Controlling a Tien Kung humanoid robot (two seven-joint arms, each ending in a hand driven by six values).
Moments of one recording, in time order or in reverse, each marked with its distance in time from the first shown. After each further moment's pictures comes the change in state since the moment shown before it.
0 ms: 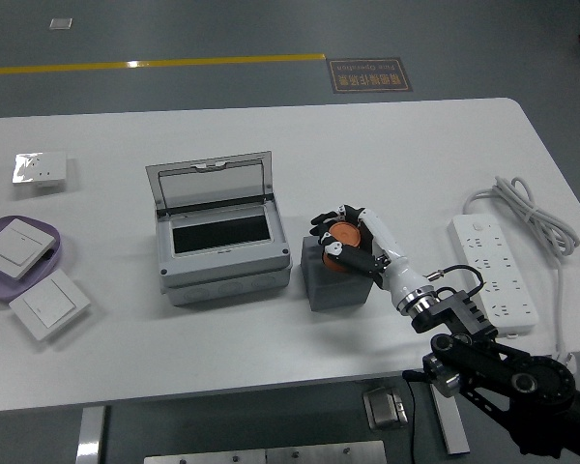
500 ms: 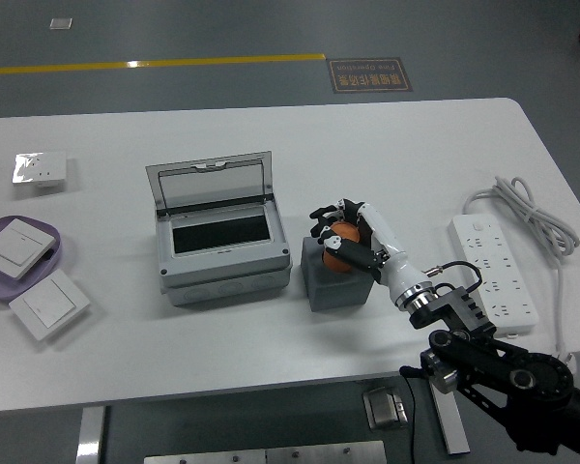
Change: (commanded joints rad) left arm 0.002 -0.001 0.003 0.000 -0.001 0.000 0.000; right arm 0.008 0.006 0.005 -0.002 0.020 -0.002 0.020
